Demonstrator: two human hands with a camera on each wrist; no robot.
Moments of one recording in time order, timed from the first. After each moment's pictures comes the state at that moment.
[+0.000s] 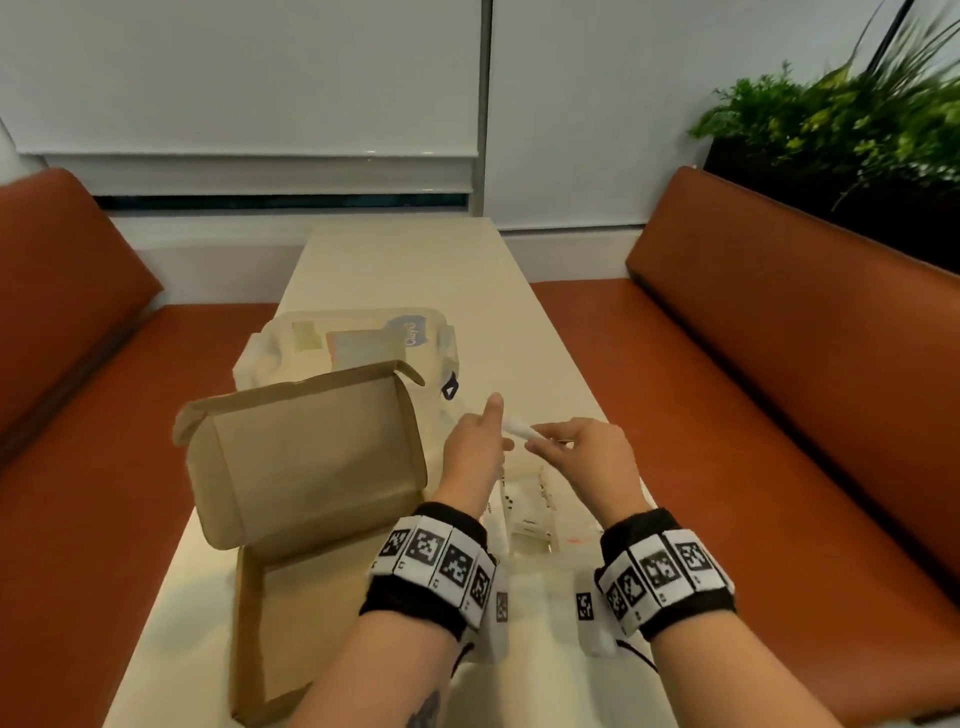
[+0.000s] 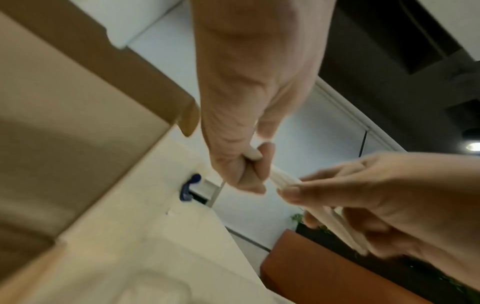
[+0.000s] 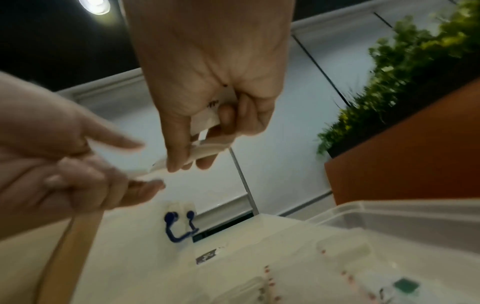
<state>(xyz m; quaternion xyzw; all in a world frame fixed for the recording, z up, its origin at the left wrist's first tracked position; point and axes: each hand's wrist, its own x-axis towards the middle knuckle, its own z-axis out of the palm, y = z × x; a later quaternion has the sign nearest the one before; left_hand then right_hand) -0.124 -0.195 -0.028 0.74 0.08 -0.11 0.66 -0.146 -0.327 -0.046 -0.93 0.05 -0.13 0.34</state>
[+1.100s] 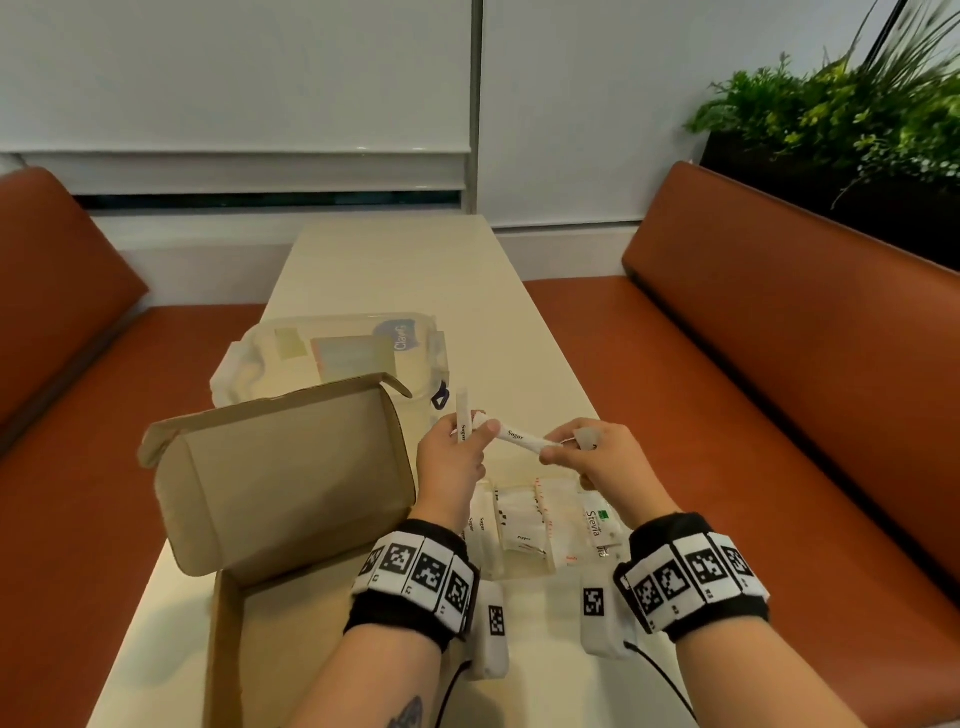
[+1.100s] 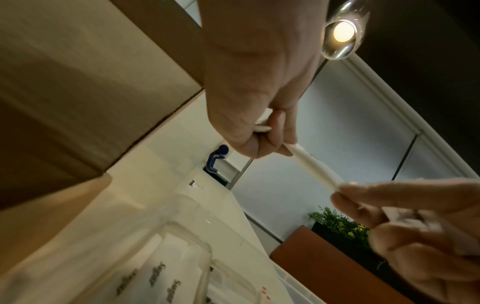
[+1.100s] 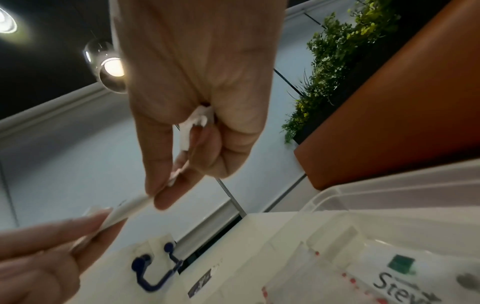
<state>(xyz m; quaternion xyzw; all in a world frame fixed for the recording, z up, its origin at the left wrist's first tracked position) -0.099 -0.192 -0.058 0.62 0.08 -0.04 0.78 -0.131 -0.359 -0.047 -0.81 0.08 -0.02 0.57</state>
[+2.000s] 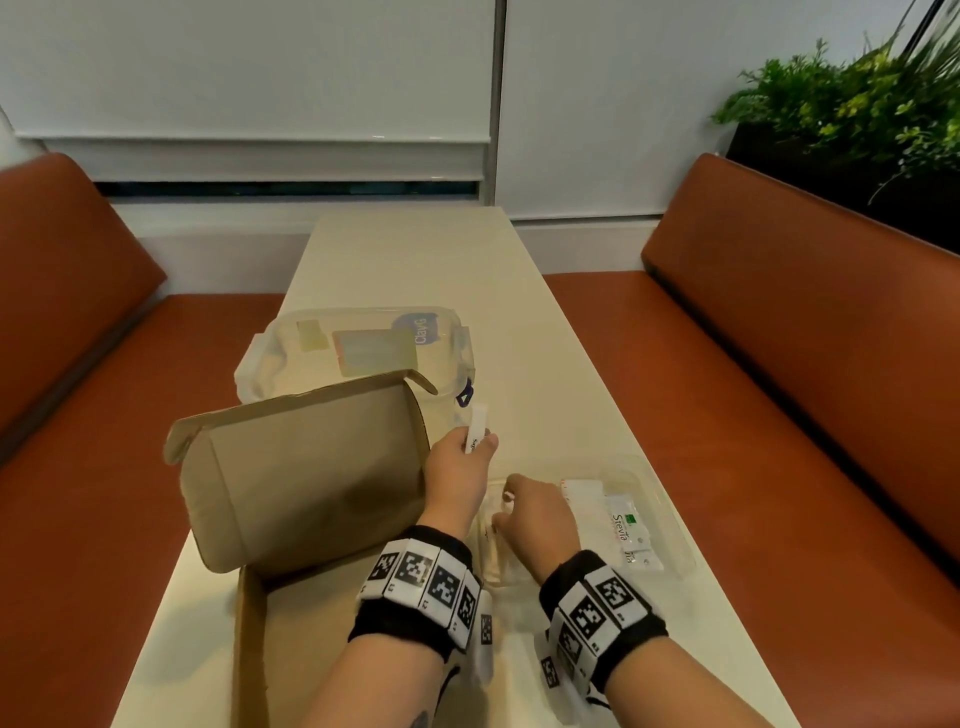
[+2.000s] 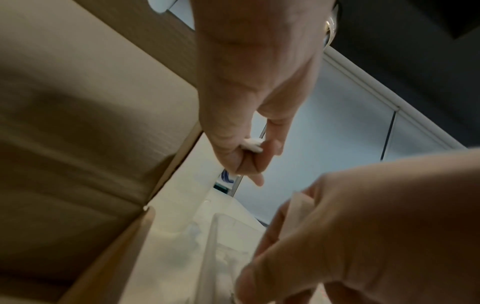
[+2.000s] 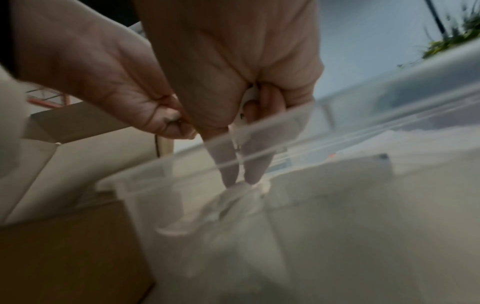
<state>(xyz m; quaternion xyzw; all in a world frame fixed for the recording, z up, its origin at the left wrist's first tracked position) -0.089 -0.168 -0.079 0.76 0.04 -0.02 0.64 -0.125 -0.261 -0.110 -0.96 0.08 0.02 0.26</state>
